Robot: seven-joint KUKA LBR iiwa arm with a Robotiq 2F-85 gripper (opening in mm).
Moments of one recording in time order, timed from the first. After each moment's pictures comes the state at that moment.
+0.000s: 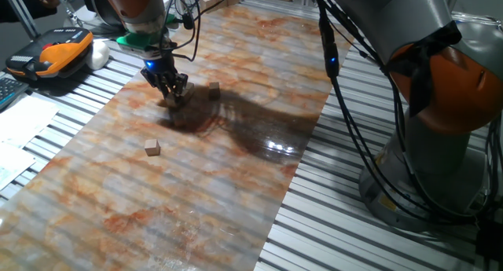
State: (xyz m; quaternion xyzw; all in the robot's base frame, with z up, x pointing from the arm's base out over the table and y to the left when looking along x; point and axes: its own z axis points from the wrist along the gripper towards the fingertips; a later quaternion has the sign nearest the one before) arm 0.657 -0.003 0.049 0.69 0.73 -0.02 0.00
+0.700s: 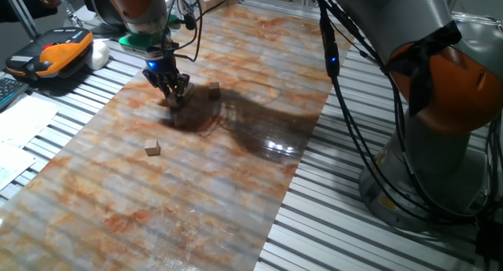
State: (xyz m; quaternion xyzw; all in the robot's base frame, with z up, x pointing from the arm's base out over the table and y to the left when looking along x) arm 0.655 -0.005 0.046 0.69 0.73 -0.02 0.00
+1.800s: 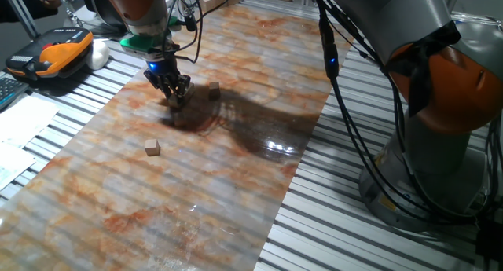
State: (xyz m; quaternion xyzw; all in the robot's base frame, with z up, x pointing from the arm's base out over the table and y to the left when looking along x) arm 0.654 -0.007 0.041 0.69 0.72 -0.02 0.00
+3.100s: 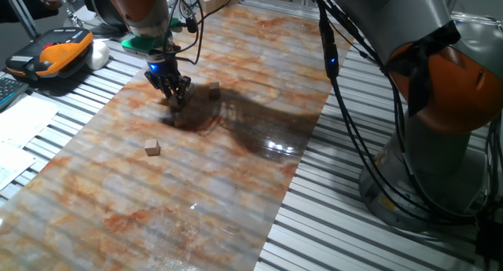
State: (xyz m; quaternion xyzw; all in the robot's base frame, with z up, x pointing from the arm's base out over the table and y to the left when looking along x) arm 0.654 -0.008 0.036 0.69 0.72 -0.02 0.00
